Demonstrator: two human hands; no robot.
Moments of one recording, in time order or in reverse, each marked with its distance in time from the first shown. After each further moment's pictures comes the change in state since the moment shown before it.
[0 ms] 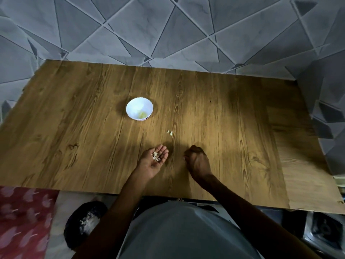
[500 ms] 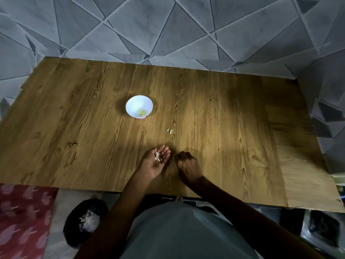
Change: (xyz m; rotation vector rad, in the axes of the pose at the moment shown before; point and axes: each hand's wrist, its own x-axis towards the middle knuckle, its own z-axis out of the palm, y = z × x) left_hand -0.004 -0.010 0.000 0.009 0.002 -0.003; right_hand -0.011 -0.031 0.011 -0.347 -0.059 -0.232
